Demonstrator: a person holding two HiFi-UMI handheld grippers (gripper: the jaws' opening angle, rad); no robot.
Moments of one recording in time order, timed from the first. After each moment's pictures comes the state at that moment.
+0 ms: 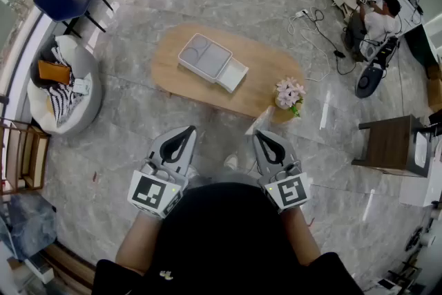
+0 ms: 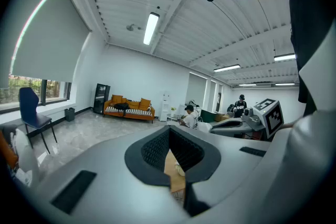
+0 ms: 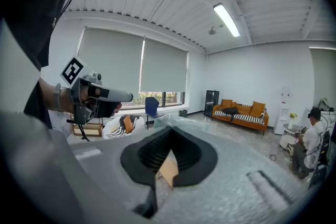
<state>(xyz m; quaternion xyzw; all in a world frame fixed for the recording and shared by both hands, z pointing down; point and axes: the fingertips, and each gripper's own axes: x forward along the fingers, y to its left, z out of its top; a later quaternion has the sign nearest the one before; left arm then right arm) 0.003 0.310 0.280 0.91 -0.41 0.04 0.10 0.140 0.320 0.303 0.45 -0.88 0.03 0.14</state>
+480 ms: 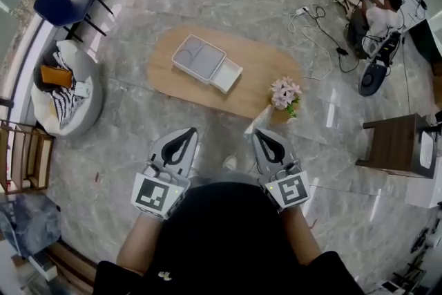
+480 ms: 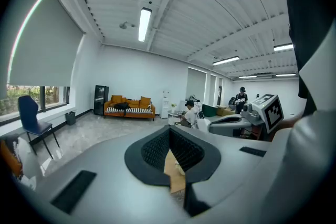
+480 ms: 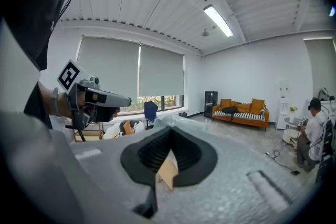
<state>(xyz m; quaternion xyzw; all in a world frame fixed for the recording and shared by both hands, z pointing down) 0.079 0.309 0.283 0.90 -0.42 0.07 0.11 0.209 0.310 0.302 0.45 -0.89 0.05 0.10</state>
